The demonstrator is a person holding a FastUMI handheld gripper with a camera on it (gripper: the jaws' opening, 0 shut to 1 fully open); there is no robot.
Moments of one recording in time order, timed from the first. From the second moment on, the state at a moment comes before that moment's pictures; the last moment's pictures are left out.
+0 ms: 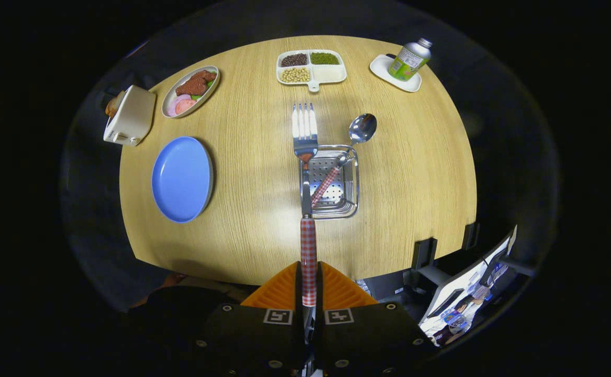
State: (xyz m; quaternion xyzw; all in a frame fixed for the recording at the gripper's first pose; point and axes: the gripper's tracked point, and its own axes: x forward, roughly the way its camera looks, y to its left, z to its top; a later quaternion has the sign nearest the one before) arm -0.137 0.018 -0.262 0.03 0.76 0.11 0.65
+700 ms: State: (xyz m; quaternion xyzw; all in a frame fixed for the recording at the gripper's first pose) arm -0.155 -0.022 -0.276 -0.06 0.83 0.19 0.52
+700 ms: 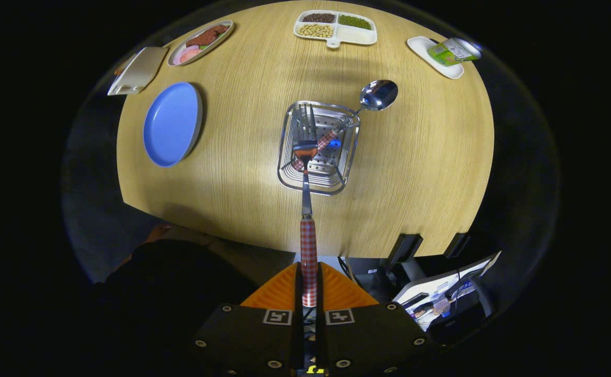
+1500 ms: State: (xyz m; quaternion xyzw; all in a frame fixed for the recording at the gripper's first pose) arm -0.132 -0.017 -0.280 -0.05 0.85 0.20 0.48
